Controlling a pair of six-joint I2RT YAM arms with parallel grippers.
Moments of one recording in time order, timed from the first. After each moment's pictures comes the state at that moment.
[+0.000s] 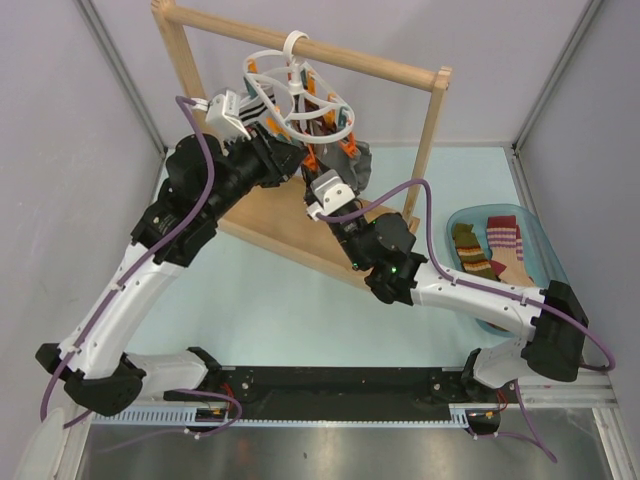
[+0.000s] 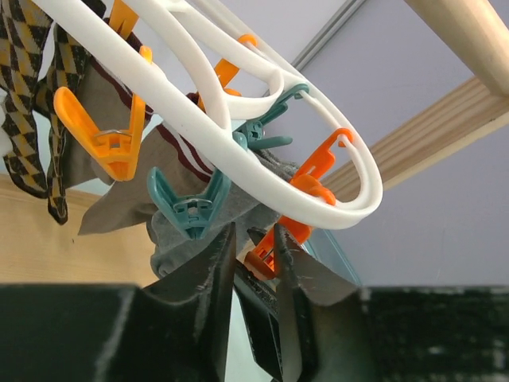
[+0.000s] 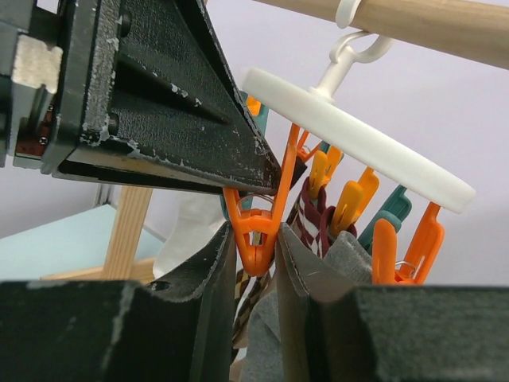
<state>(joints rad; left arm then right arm) -0.64 1.20 1.59 -0.43 -0.04 -0.64 1.09 1.43 1.17 0.77 0.43 -0.62</state>
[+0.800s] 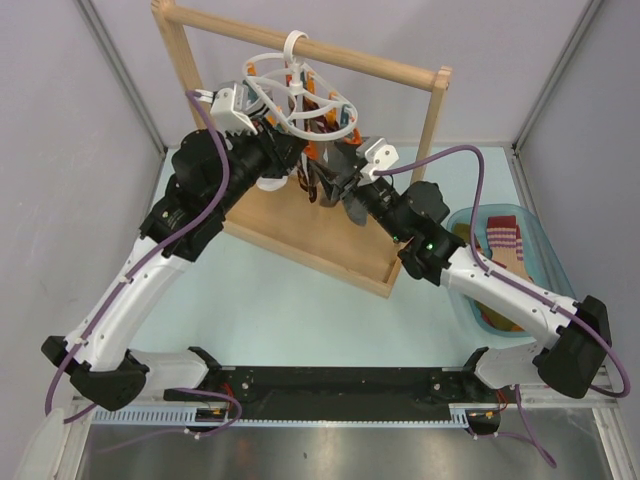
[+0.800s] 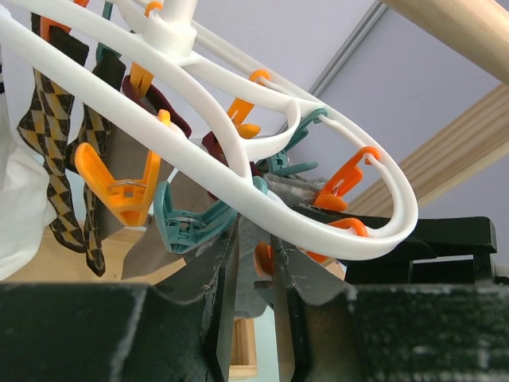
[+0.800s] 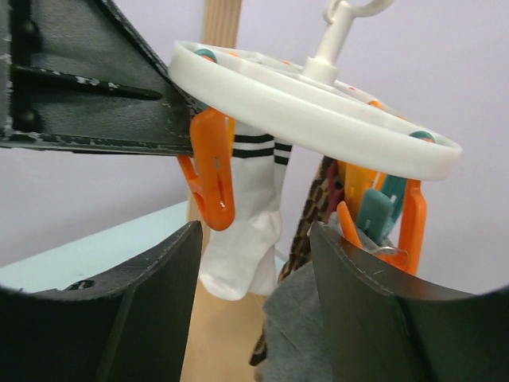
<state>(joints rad) -0.64 1.24 1.59 -0.35 -0.10 -0.50 0.85 1.32 1.17 0.53 0.07 -0.23</state>
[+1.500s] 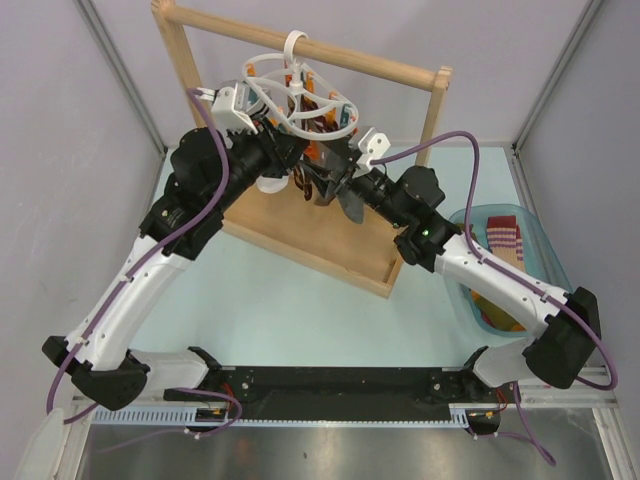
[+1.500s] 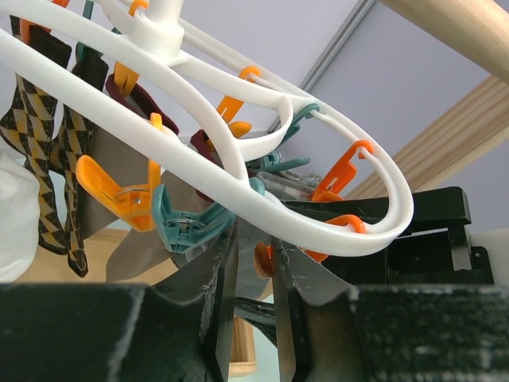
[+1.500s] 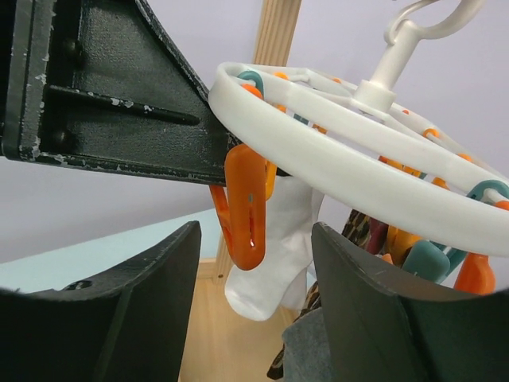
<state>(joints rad) -0.62 1.24 1.59 -0.35 -0.04 -0.49 0.79 1.39 1.25 0.51 -0.16 -0.16</state>
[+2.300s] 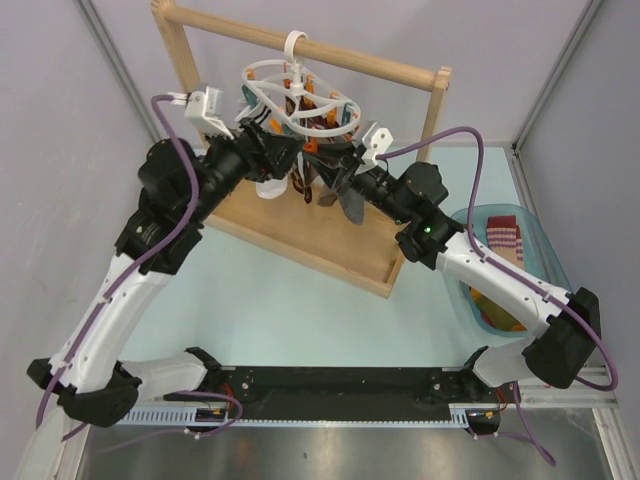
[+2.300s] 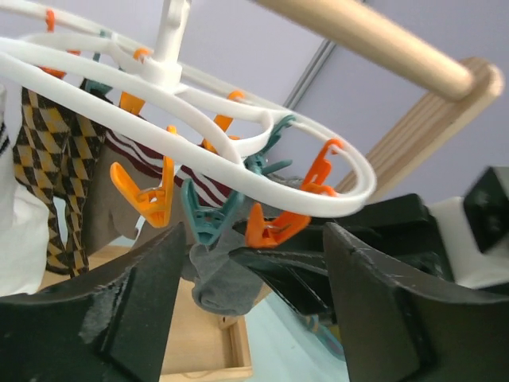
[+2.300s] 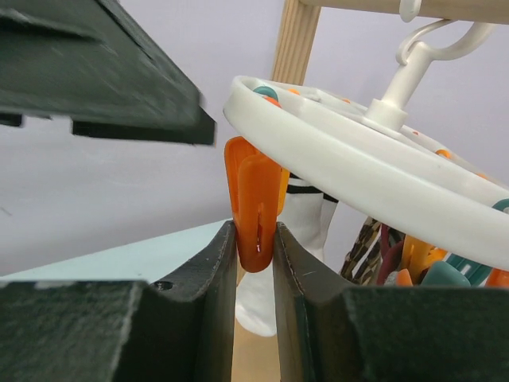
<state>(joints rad) -0.60 1.17 1.59 -0.35 0.00 -0.48 0.78 1.40 1.29 0.50 -0.22 -0.11</state>
